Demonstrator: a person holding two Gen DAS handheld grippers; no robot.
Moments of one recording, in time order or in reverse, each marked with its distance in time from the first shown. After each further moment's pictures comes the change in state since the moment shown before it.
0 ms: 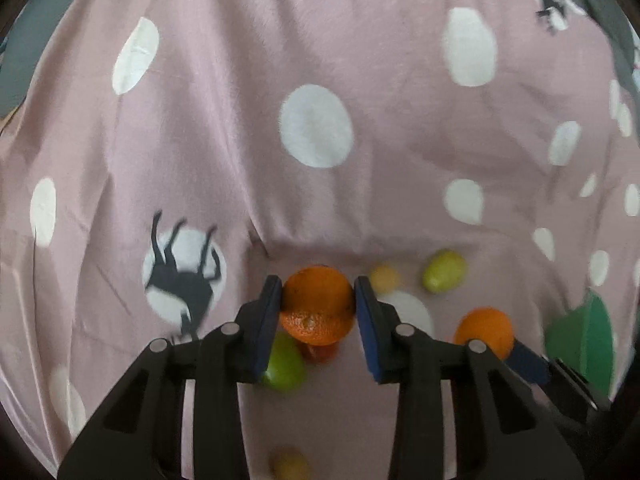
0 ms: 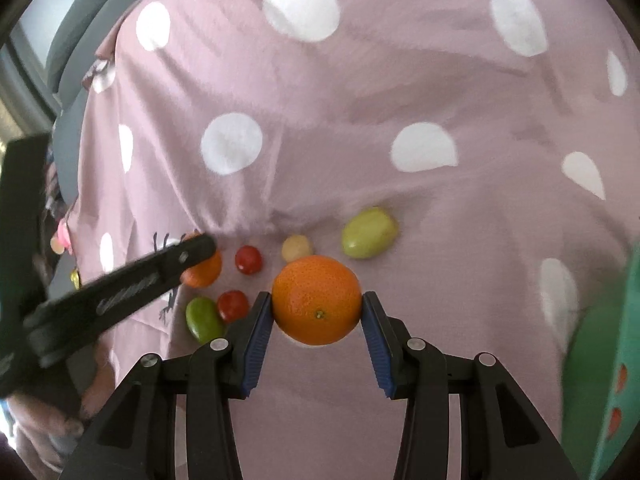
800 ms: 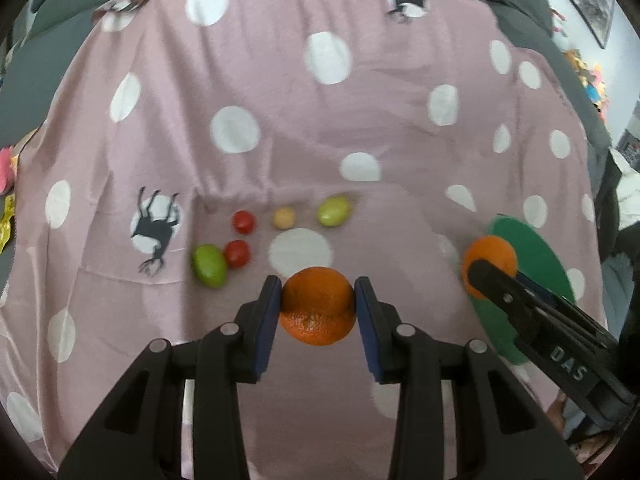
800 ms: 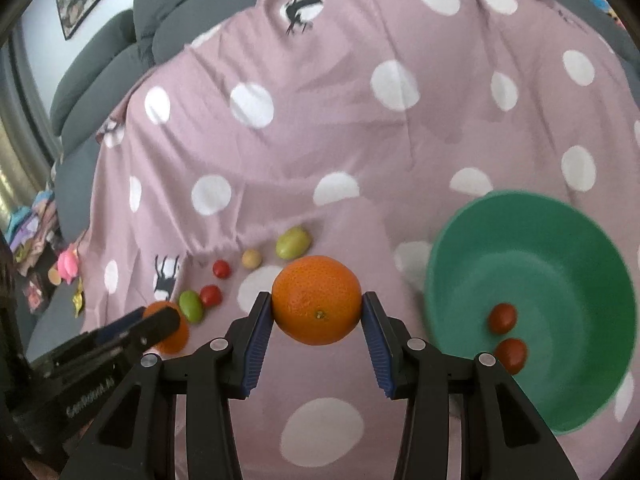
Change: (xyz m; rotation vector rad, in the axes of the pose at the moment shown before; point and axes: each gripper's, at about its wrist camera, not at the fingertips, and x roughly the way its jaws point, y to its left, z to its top) left arm -0.095 -0.058 -0.087 0.147 -0.132 -0.098; right arm -0.109 -0.039 -0.050 0.056 -0.245 -0.107
